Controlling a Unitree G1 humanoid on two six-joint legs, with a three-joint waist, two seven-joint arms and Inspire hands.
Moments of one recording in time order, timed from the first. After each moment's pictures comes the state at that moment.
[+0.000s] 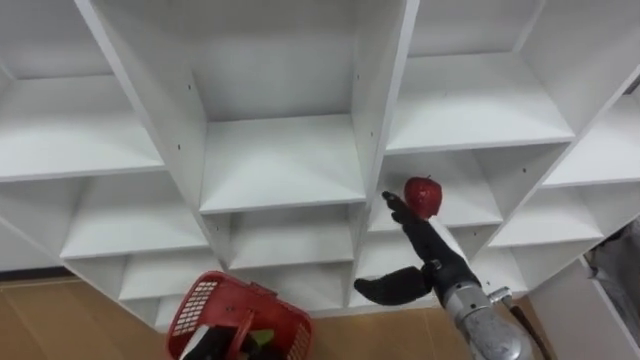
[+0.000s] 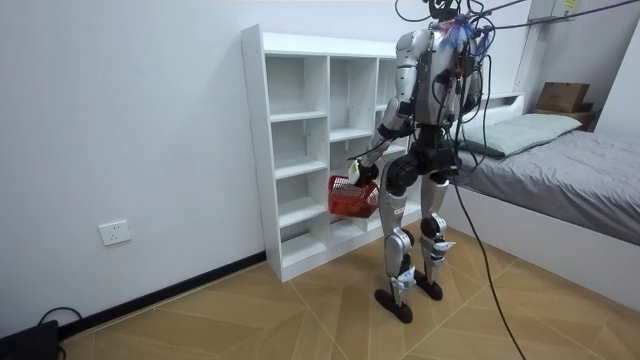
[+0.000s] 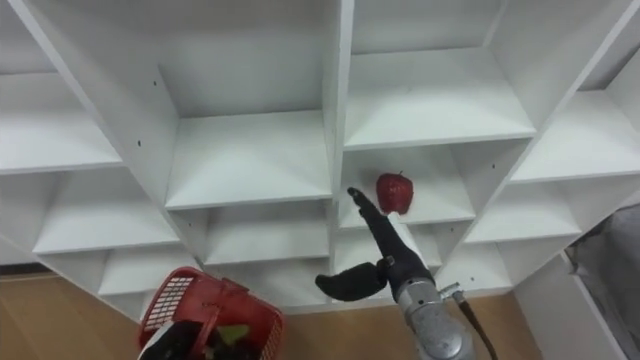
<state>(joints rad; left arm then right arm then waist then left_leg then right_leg) 0.12 0.20 -0.17 0.88 0.08 -0.15 -0.01 0.07 -0.24 0.23 0.37 -0.11 -0.16 -0.02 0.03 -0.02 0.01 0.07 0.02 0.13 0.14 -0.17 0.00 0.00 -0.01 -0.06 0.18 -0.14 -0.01</state>
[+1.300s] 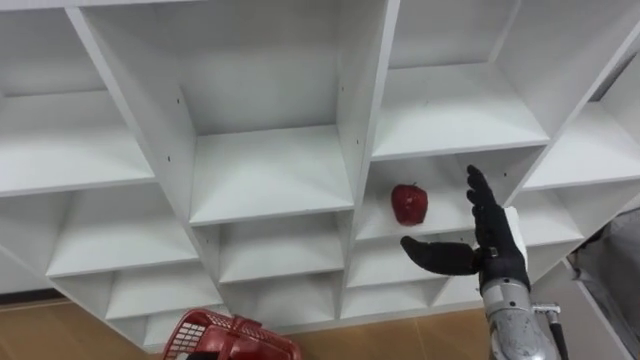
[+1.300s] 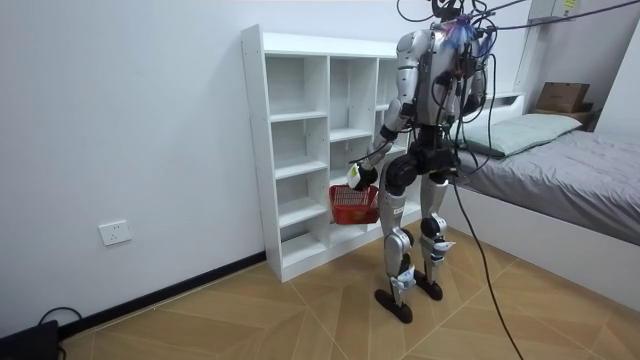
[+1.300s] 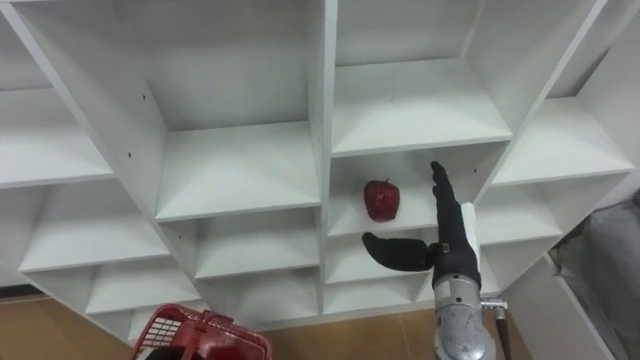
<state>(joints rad) 0.17 0.18 -0.12 0.91 0.07 -0.13 0.03 0.13 -0.24 0.16 0.30 0.04 -0.17 -0.29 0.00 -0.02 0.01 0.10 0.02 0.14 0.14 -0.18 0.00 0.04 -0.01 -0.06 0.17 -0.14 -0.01</state>
